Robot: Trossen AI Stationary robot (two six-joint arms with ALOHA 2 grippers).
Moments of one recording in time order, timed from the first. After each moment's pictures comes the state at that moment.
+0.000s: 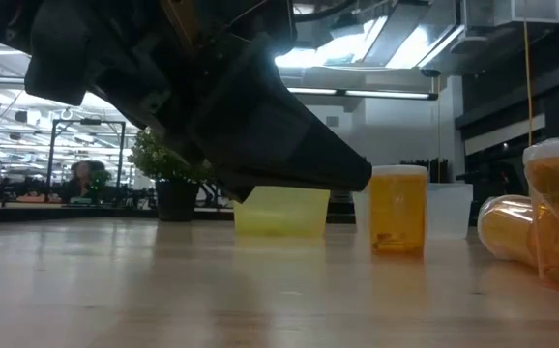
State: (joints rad) left arm -0.46 2.04 0.97 0.64 -0.20 -0.44; right arm 0.87 1.77 0.78 0.10 0.25 1.27
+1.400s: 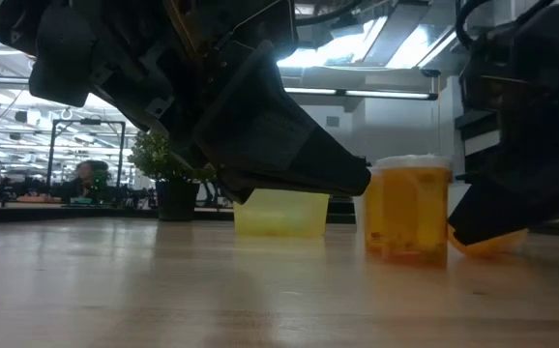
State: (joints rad) left arm -0.46 2.04 0.97 0.64 -0.20 -0.43; right arm 0.70 1.79 0.78 0.01 0.64 1.22
